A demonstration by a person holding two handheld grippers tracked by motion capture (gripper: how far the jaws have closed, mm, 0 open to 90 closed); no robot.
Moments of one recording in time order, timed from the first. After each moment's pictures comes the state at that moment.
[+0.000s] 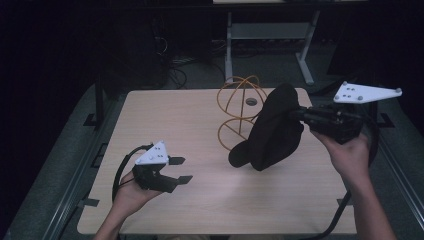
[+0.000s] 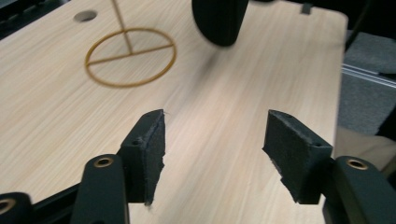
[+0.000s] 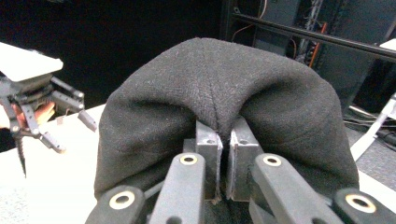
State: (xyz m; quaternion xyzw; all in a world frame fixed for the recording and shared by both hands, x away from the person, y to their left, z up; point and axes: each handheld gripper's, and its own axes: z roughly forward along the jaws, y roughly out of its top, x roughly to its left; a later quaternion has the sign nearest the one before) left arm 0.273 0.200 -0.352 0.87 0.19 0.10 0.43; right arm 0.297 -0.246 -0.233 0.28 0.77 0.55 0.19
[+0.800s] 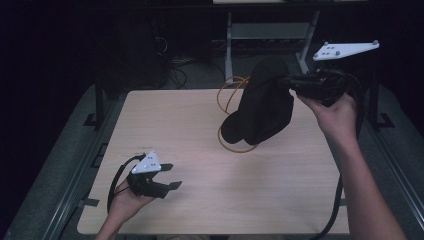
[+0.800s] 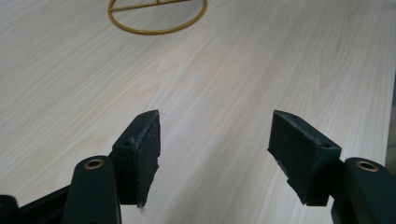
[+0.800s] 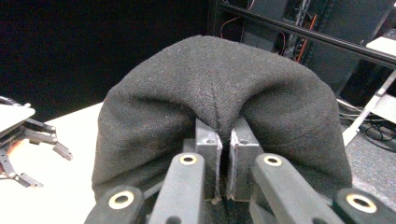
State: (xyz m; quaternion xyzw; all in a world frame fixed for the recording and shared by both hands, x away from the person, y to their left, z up) left arm 0.275 0.227 -0.398 0.87 0.23 0.12 0.41; right arm 0.355 -0.220 -0.189 0.29 0.78 0.52 0.20
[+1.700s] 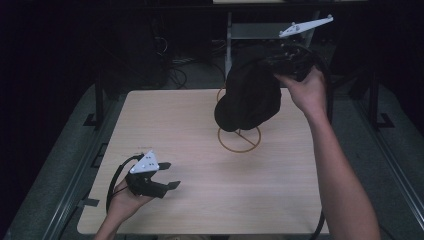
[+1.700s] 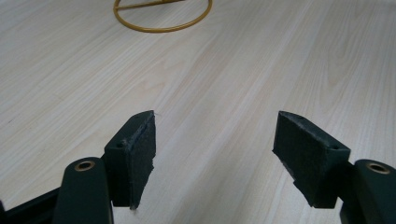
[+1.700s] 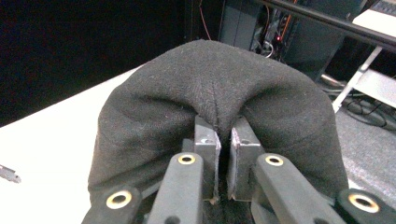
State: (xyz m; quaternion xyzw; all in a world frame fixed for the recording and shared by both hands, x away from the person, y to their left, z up) left arm 0.278 0.230 -0.403 0.87 0.24 0.12 0.41; right arm 0.426 -0.178 -0.182 0.33 0.80 0.46 0.20
